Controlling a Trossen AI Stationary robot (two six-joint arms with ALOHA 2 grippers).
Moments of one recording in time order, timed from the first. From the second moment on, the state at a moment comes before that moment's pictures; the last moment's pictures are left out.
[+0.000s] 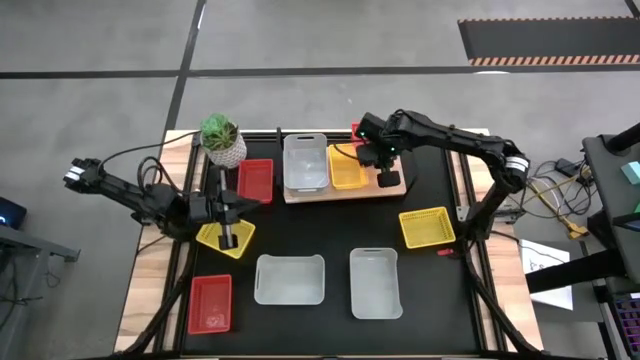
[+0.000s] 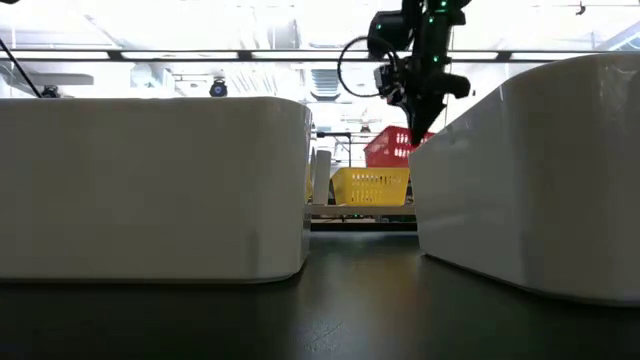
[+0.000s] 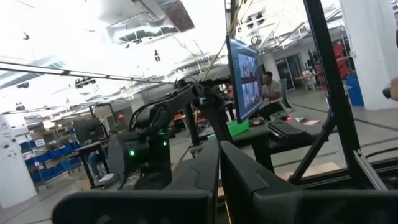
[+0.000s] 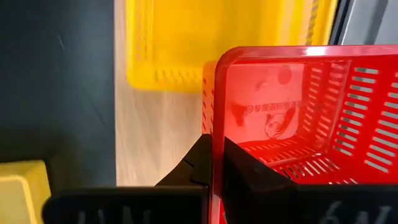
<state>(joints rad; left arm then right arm) -0.37 0.70 0.55 0.50 -0.44 0.43 -0.46 1.70 1.53 -1.15 0.08 -0.65</state>
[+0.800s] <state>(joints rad) -0.37 0.68 0.55 0.49 -0.45 0.48 -0.49 1.74 1.50 -1.33 0.01 -0.50</state>
